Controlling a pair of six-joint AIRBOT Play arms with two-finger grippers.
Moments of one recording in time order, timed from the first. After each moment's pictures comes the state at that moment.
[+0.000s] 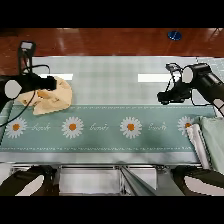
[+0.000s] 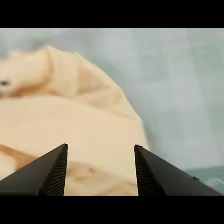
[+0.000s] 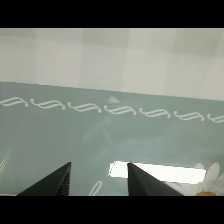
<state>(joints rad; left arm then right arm) -0.11 -1.03 0.96 1.73 -0.70 -1.58 0.17 -1.37 1.15 -1.63 1.26 1.70</state>
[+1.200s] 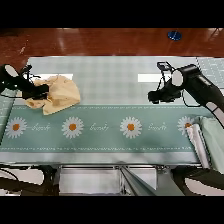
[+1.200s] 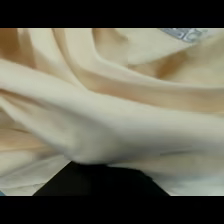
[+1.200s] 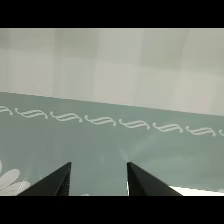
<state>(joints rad) 0.24 -1.65 1.32 1.35 -1.16 -1.49 0.29 -1.36 1.15 -1.62 1.18 1.80</state>
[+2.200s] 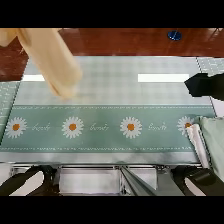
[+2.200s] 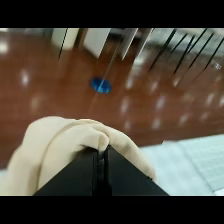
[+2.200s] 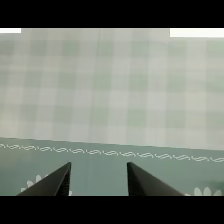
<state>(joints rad) 0.16 -1.10 1.93 0.78 -1.08 -1.41 0.29 -0.69 1.15 -1.65 1.22 1.87</state>
